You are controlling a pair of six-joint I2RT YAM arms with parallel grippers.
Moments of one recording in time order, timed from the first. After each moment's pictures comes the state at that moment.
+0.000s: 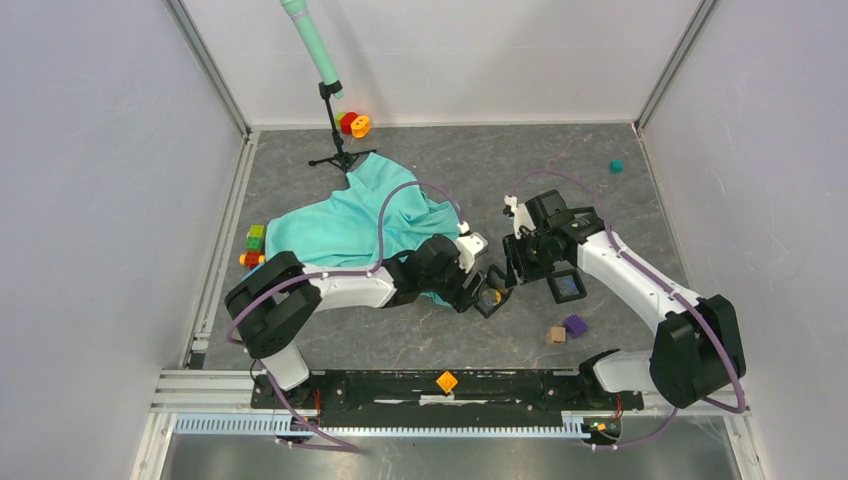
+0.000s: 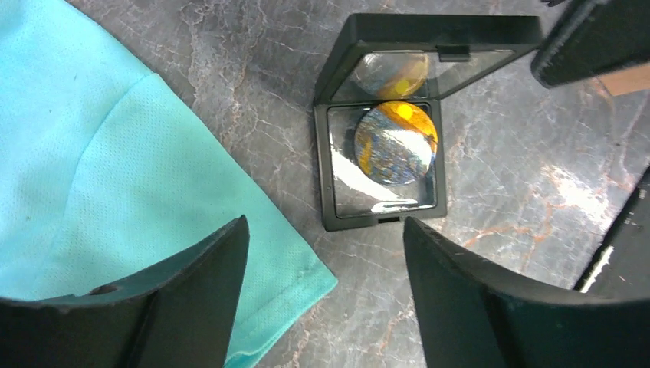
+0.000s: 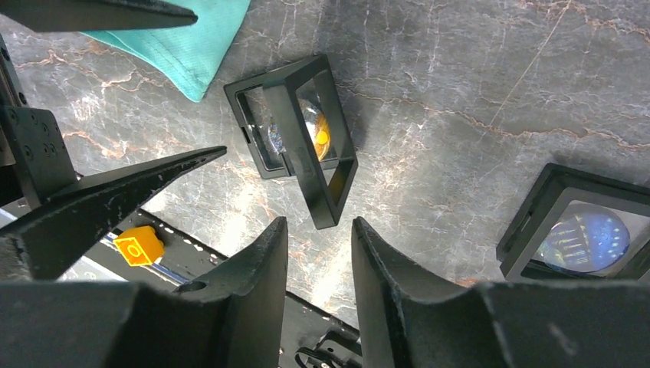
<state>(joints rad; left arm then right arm) -0.96 1.70 0.87 0.13 0.11 -0.14 0.42 1.33 0.94 -0.77 -0.27 0.13</state>
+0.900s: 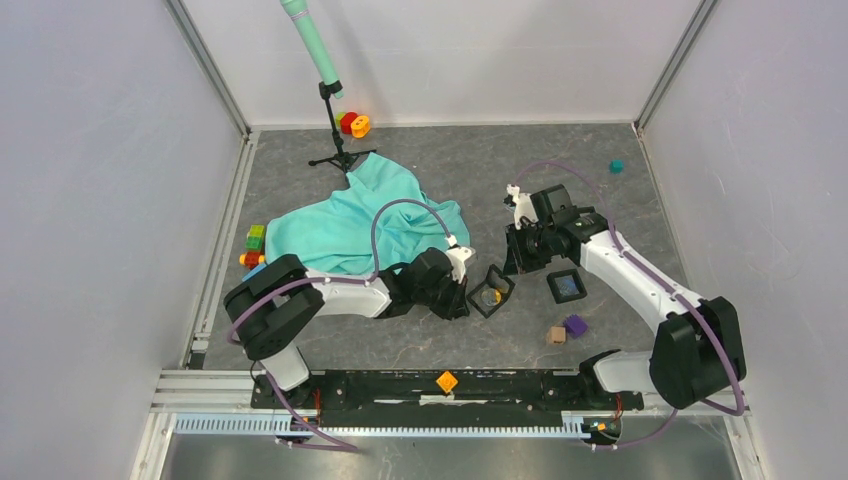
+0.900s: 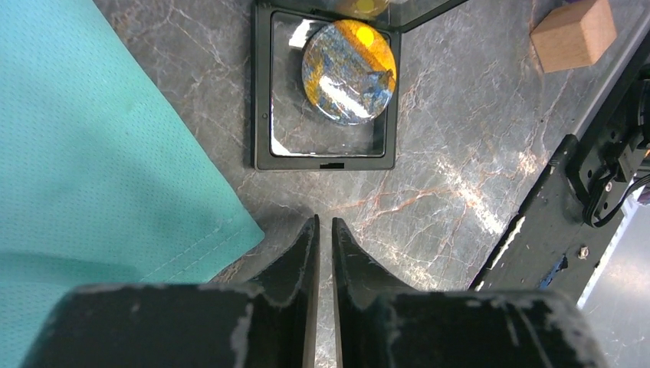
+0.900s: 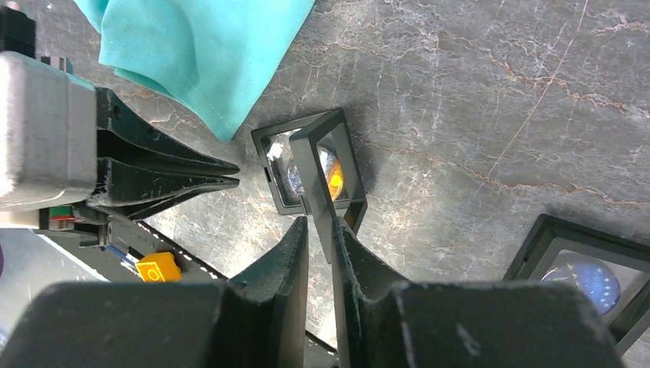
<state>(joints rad) -0.97 1.67 0.75 0.21 0.22 -0.43 0.39 1.32 0.93 -0.67 -0.34 0.13</state>
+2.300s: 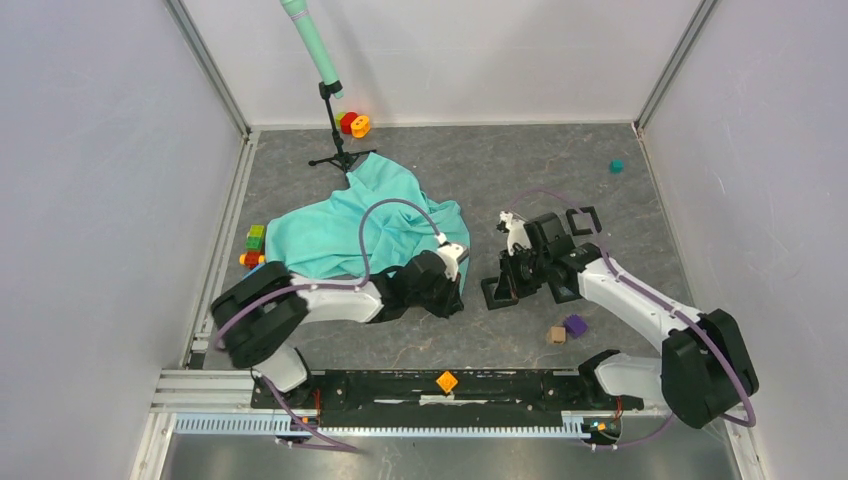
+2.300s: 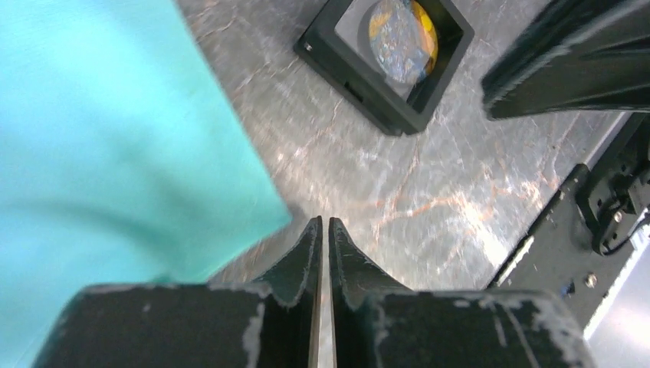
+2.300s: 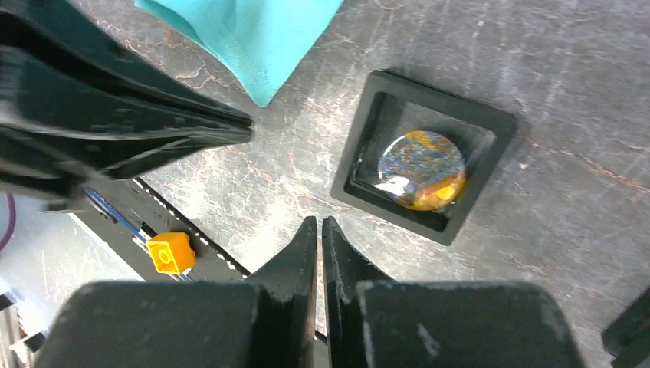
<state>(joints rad) -0.99 1.66 0.71 0.27 0.11 -0.48 0.45 1.25 0.72 -0.51 -0.43 0.19</state>
